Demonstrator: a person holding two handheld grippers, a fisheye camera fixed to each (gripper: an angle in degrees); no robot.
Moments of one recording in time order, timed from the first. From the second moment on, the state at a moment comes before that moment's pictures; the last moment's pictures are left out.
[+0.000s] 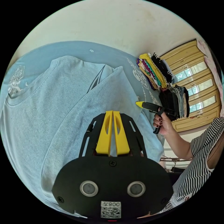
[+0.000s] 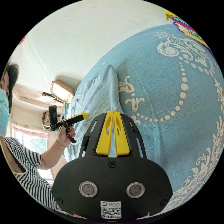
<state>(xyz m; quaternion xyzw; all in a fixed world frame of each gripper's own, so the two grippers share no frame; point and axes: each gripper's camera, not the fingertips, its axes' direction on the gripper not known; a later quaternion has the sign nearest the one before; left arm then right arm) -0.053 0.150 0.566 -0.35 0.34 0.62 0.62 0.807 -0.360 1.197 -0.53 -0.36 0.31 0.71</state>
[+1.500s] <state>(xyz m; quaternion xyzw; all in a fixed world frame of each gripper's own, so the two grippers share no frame) -0.526 -0.421 0.399 -0.11 0.20 -0.01 0.97 0.288 -0.333 1.117 -0.50 -0.66 -0.19 0.54</state>
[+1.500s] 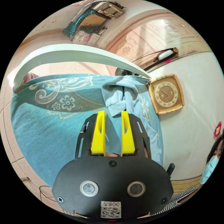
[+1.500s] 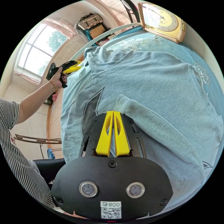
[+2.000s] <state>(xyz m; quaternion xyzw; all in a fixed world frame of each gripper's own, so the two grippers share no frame) -0.432 -0.491 0.249 -0.03 0.31 0.13 0.94 0.277 -0.313 1.124 -0.50 -0.64 -0.20 0.55</state>
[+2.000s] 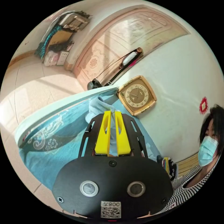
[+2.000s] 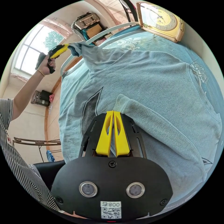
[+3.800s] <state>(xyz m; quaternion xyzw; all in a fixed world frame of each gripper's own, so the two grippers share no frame) -0.398 -0.157 0.423 -0.36 0.57 -0.10 0.73 0.453 -0.393 1.248 -0.55 -0.69 0.22 0.40</state>
